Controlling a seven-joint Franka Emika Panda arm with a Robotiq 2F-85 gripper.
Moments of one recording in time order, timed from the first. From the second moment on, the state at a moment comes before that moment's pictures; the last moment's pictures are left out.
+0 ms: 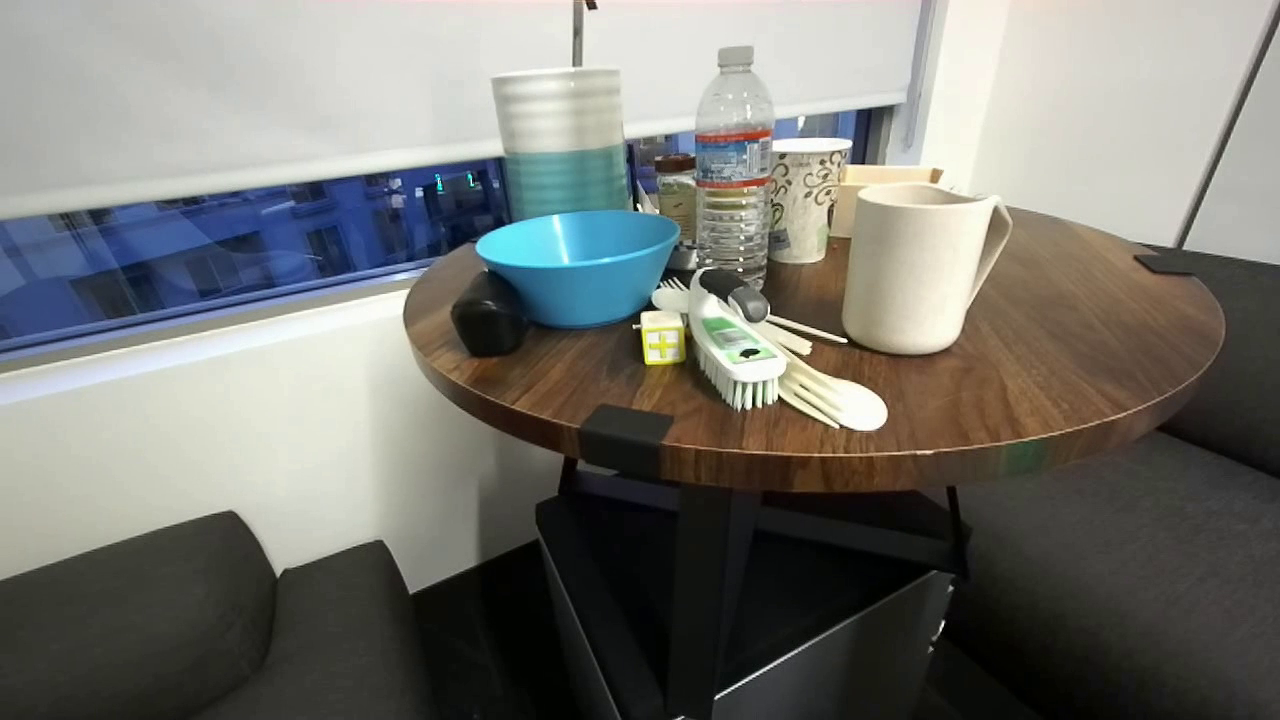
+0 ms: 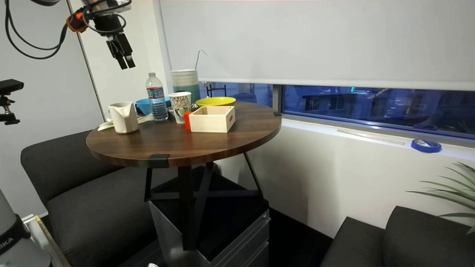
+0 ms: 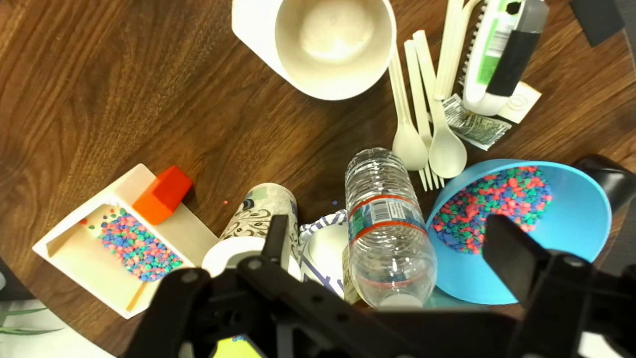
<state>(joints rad) 0.02 -0.39 0.31 -2.08 -0.05 1.87 0.52</state>
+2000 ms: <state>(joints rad) 0.07 -0.10 0.22 -1.84 -0.05 1.88 0.46</state>
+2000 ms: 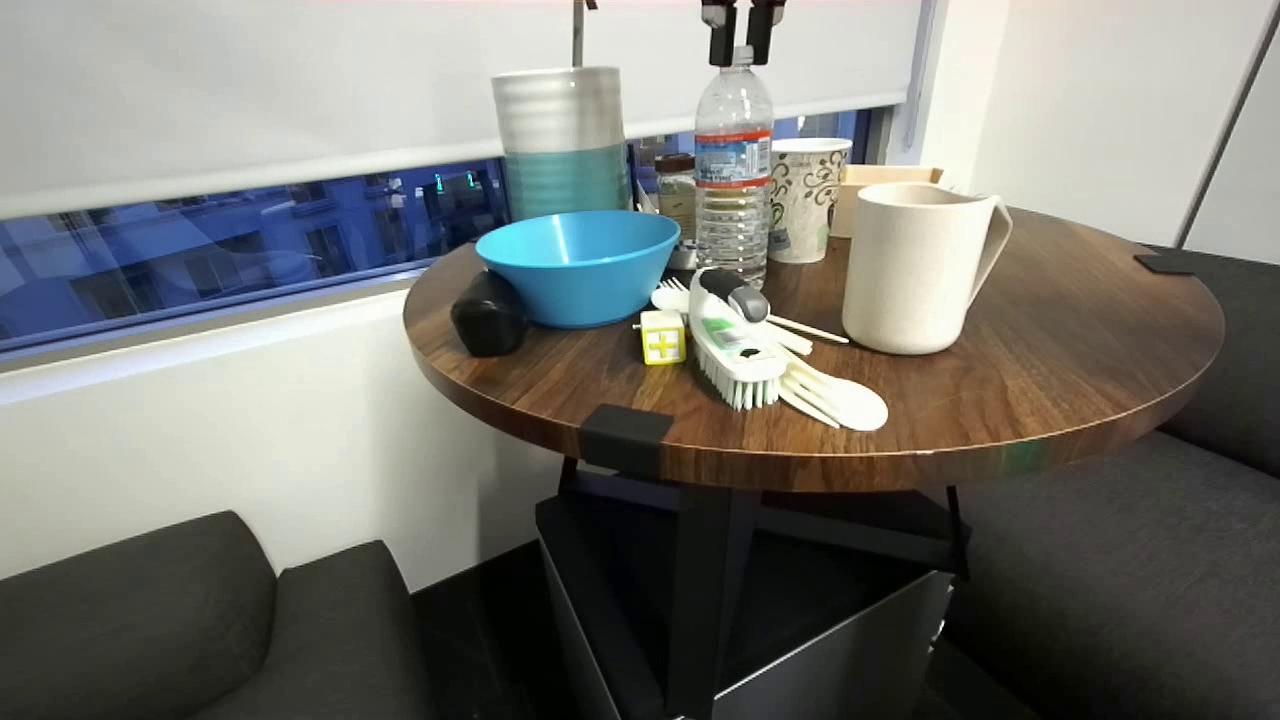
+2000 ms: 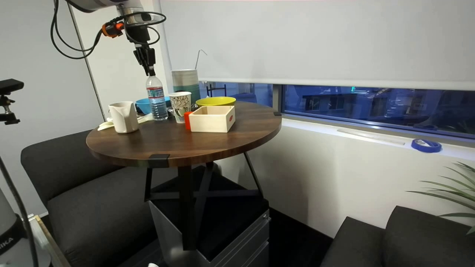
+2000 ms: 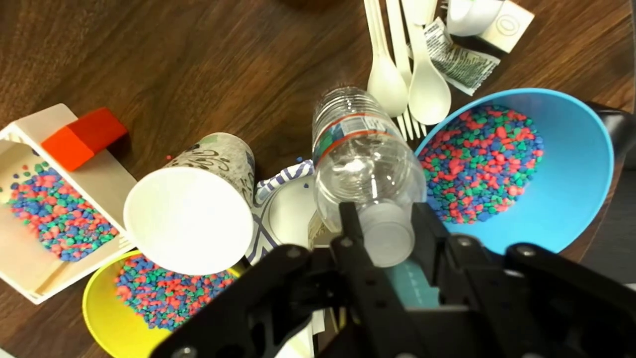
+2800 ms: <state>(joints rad) 0.07 -0.13 0.19 -1.75 -0.06 1.80 0.45</state>
